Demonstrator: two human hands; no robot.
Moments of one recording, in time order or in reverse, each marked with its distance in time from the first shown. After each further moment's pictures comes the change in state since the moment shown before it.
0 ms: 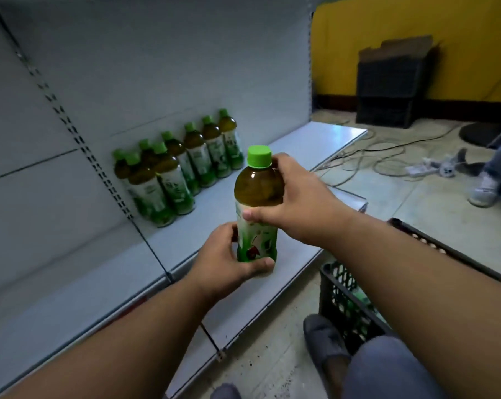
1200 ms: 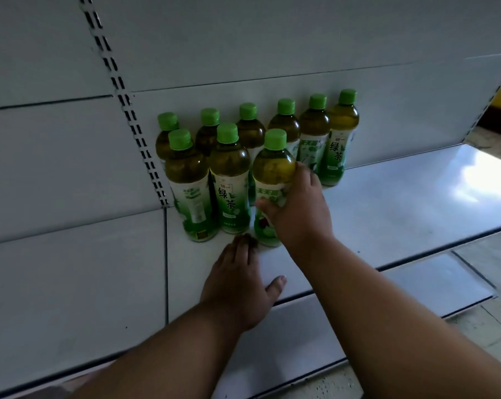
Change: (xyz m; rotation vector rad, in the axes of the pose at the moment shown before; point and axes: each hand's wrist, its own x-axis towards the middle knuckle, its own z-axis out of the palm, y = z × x) left_hand 0.166 -0.154 -0.010 0.712 0.317 -0.223; right_hand 0.260 0.112 0.178 -0.205 0.019 -0.012
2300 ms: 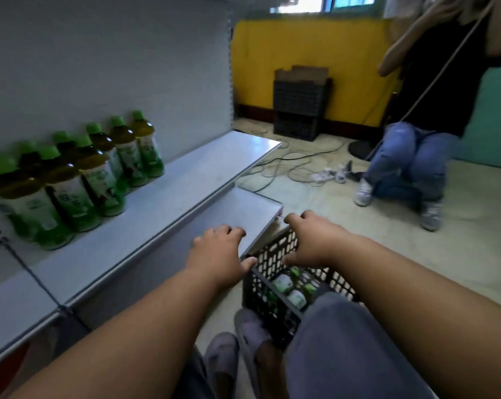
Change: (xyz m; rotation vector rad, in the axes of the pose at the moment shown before) left_hand -0.154 0.180 -0.080 0.020 -0.224 0.646; right_hand -0.304 0.036 -0.271 -0.717 -0.323 0.519
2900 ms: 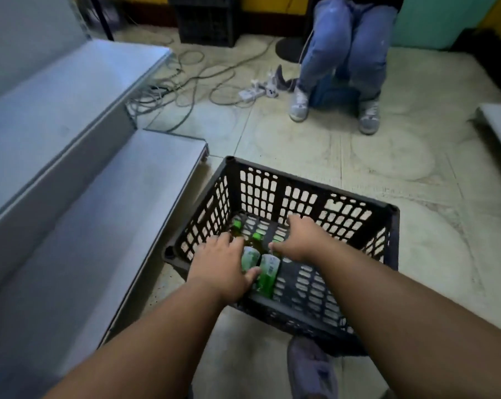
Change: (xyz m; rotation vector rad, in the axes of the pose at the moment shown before) left_hand 0.098 0.119 0.201 0.030 -0.319 0.286; right_hand 0.064 0.182 0.185 0.465 -0.200 0.636
